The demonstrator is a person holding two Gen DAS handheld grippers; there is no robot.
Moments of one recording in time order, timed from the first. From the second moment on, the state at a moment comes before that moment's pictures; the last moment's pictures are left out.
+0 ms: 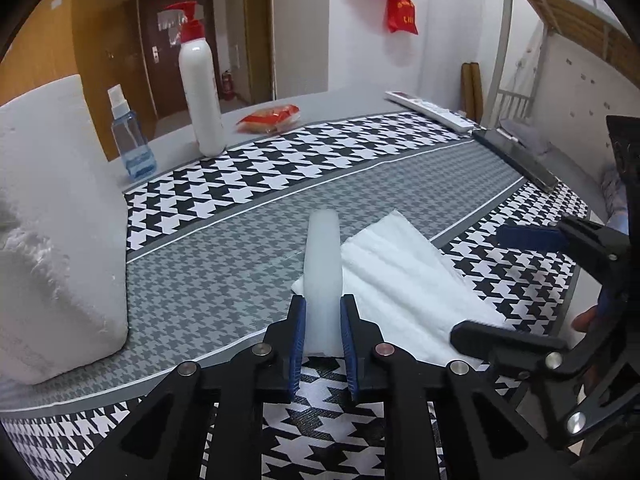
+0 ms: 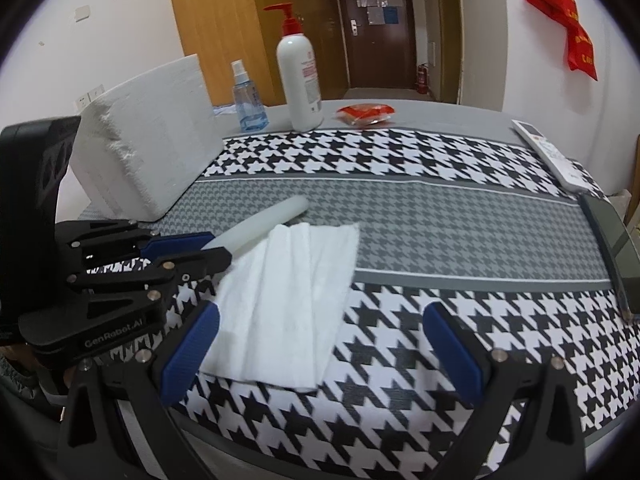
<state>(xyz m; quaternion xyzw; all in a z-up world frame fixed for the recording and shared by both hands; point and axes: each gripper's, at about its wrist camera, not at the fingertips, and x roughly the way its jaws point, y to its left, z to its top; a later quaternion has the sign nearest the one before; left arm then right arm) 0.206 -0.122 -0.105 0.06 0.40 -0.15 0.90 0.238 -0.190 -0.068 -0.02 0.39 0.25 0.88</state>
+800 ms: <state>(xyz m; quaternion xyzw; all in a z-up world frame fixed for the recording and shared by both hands) 0.203 -0.098 -0.103 0.03 0.39 -0.14 0.91 0.242 -0.153 -0.081 -0.10 0.41 0.24 0.87</state>
